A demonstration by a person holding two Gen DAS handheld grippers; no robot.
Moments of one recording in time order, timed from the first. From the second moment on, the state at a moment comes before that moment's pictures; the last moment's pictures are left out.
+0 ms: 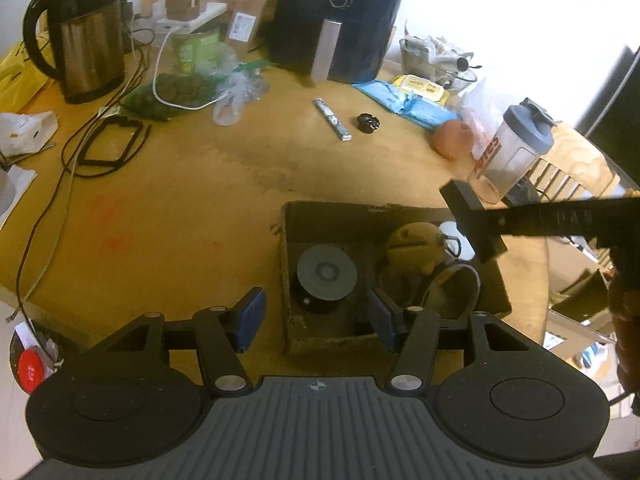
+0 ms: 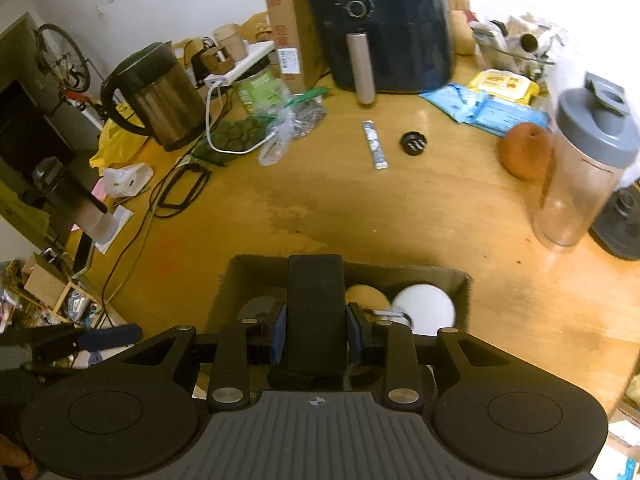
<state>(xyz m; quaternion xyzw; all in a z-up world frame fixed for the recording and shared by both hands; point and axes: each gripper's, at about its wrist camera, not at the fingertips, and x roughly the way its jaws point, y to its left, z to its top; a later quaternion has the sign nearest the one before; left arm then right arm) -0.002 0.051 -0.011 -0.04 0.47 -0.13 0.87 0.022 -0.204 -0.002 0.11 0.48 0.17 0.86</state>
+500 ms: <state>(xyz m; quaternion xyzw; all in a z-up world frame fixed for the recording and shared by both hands) -0.018 0.084 -0.011 -0.07 0.46 -0.09 0.88 0.034 -0.175 0.004 0.09 0.46 0.16 0.87</state>
